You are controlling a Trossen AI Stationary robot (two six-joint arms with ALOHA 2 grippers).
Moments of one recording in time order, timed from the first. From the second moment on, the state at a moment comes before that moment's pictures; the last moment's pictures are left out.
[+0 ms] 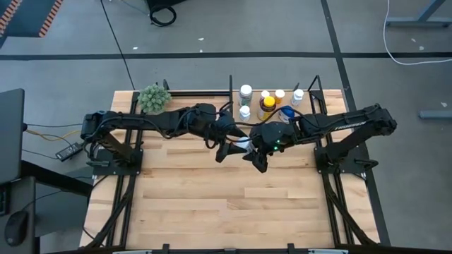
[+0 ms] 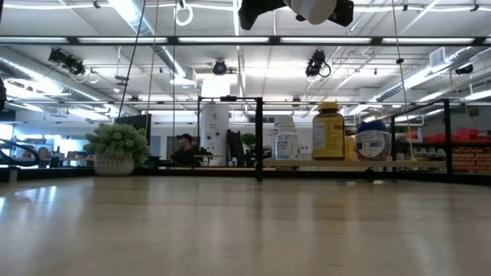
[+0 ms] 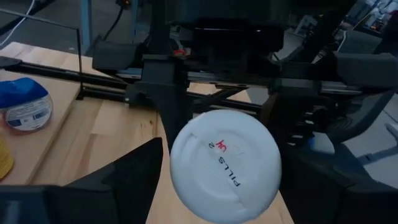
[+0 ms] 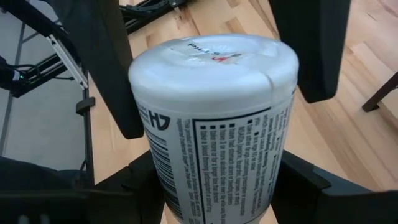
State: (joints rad) left arm 0.05 1.60 1.37 -0.07 0.24 -0.22; right arm 0.17 1.39 1.35 -0.70 0.08 0.57
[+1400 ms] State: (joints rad) left arm 0.22 1.54 1.37 0.23 0.32 -0.82; right arm 0.17 1.16 1.36 -0.61 0.43 0.67
